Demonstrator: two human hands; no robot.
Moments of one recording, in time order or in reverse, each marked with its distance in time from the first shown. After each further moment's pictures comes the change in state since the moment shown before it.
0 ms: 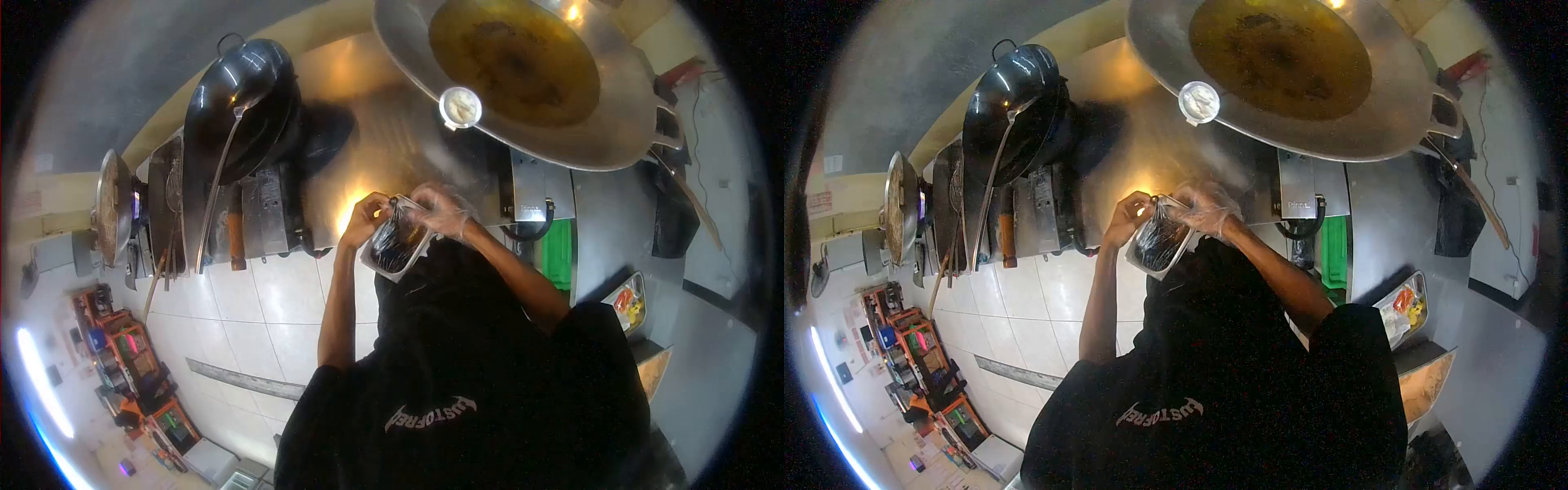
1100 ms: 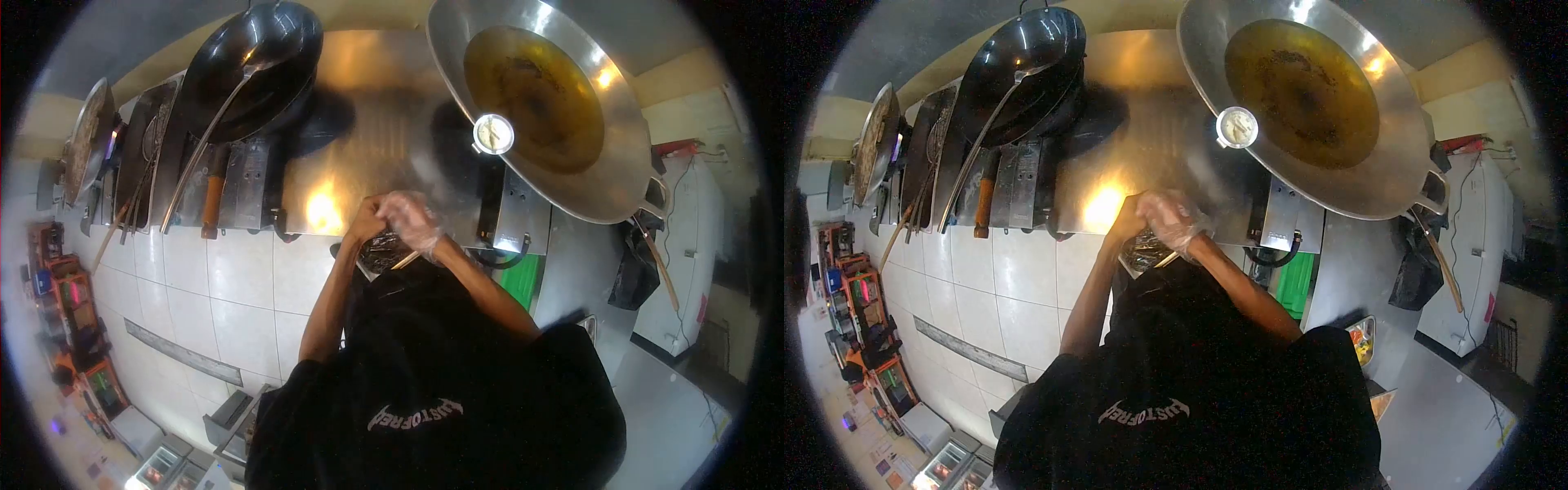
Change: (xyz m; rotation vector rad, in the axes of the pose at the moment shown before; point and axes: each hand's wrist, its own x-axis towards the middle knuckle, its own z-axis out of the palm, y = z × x) left_hand 0.011 -0.027 0.033 0.128 0.172 0.169; right_hand 0.014 -0.039 0.022 -0.078 -0.357 -0.239
